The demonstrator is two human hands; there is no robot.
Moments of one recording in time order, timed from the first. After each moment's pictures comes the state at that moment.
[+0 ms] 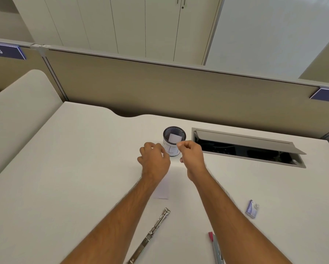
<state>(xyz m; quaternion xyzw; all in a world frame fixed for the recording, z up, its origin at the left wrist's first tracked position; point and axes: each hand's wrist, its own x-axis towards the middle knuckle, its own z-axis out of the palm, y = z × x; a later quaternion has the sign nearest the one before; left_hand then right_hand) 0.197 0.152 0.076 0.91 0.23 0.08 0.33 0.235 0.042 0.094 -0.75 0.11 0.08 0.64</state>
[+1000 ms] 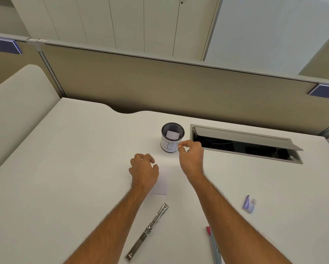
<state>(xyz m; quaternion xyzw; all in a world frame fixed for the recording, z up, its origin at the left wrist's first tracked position) 0.169 0.174 0.028 0.91 0.24 0.03 0.34 0.231 0.036 0.075 -0.87 0.06 -0.01 0.50</state>
